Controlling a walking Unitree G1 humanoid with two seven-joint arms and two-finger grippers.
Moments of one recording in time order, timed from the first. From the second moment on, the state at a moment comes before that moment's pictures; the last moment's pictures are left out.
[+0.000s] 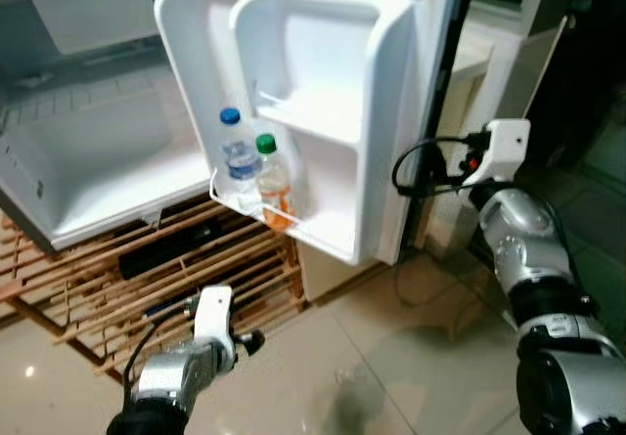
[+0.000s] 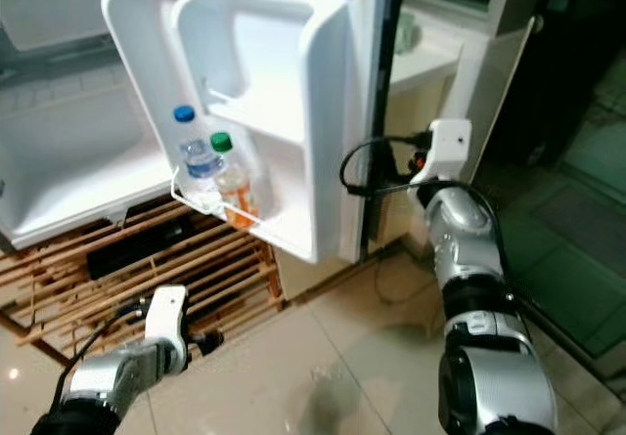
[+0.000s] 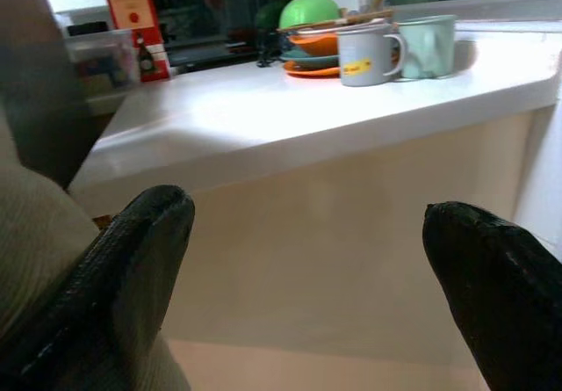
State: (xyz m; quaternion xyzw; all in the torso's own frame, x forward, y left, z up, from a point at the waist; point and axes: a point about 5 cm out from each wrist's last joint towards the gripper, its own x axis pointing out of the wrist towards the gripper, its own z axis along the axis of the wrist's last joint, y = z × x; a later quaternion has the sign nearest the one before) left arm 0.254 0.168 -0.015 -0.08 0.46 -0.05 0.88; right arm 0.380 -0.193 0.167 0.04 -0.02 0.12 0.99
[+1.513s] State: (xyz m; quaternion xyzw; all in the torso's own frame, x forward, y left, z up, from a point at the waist) left arm 0.223 0.169 -0.062 -0.17 0.51 -0.03 0.84; right arm 0.329 0.015 0.253 0.19 -0.08 0.55 0.81
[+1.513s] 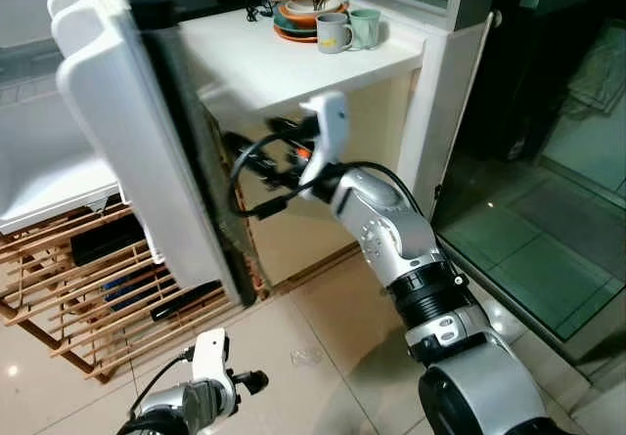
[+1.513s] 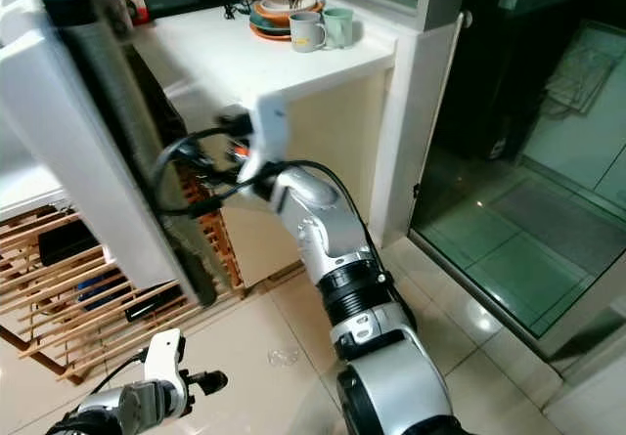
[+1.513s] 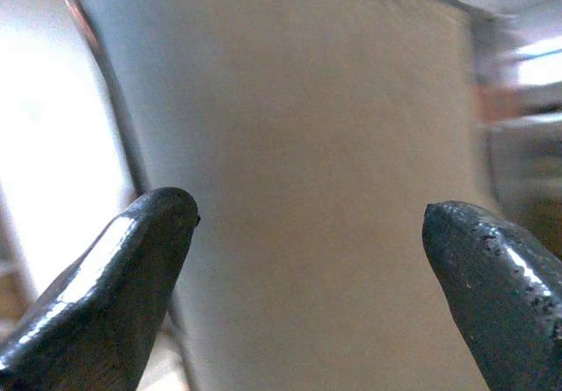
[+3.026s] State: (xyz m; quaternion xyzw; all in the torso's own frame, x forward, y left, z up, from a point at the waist) left arm 0.168 0.249 -0.078 -0.14 0.53 0.10 0.83; right arm 0.353 0.017 0.203 0.17 0.02 0.50 0.85
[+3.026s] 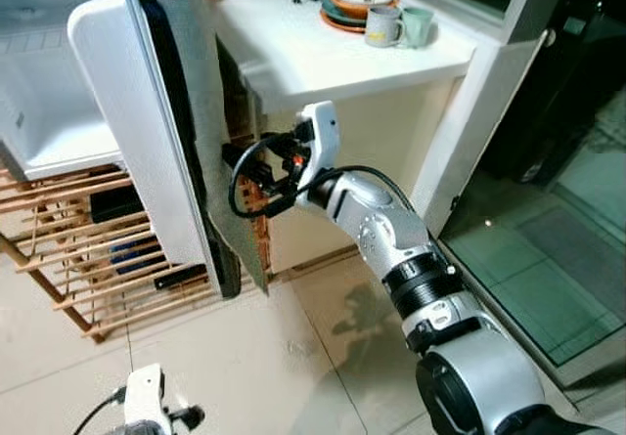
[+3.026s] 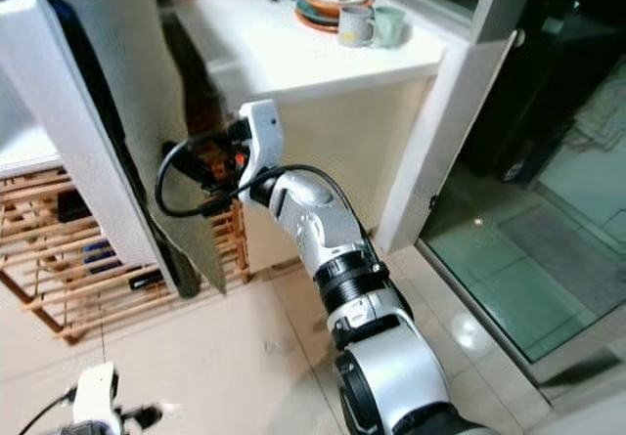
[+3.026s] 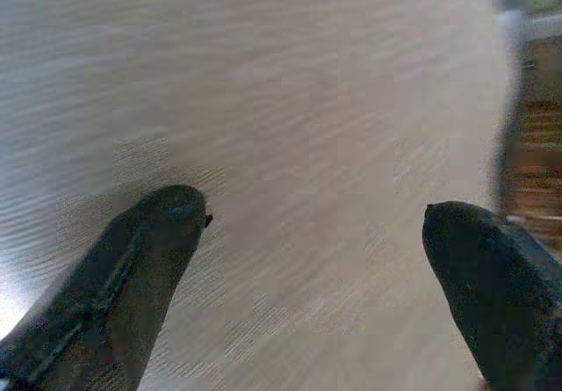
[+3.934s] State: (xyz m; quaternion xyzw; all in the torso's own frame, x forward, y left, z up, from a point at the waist) left arm 0.316 0.156 0.153 0.02 -0.07 -0.01 1.00; right arm 0.351 -0.086 0.134 0.10 0.04 0.24 0.96
